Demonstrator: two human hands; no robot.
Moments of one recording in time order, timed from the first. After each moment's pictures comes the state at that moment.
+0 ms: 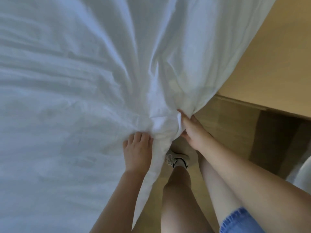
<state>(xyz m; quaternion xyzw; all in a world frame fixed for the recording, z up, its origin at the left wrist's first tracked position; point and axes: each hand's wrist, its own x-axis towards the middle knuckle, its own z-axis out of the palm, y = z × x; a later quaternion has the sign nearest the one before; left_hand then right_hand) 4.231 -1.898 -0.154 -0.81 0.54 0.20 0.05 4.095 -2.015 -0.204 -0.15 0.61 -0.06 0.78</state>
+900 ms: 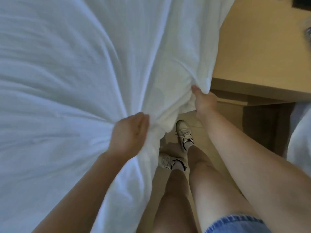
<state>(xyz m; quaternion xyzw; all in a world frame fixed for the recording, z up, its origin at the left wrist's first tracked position) 4.265 -1.883 -0.066 -0.74 0.58 0.29 -0.21 4.086 -2.007 -0.147 -0.18 0.76 -0.30 0.55</state>
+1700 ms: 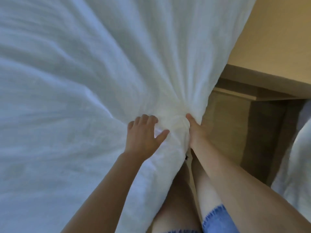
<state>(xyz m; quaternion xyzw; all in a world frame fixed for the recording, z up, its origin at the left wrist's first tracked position) 4.244 -1.822 -0.109 -0.76 0.58 0.31 -0.02 4.095 -1.881 -0.156 -0.06 0.78 -0.22 0.59</state>
